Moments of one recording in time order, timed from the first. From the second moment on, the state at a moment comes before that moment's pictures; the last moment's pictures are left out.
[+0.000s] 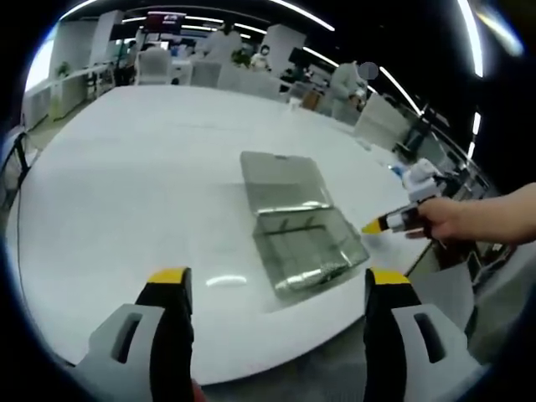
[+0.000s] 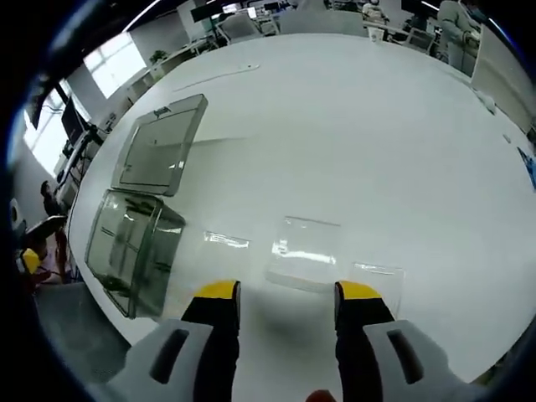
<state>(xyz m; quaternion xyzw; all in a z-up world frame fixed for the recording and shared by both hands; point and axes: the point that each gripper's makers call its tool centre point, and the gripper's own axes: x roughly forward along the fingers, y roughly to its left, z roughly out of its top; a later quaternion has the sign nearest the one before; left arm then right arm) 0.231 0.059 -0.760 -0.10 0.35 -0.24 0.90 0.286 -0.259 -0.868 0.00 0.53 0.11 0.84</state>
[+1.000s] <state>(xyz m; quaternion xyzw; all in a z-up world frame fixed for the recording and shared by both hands) 0.231 0.062 -0.763 -0.11 0.35 -0.23 0.90 0.292 -0.267 -0.876 -0.04 0.57 0.06 0.82</state>
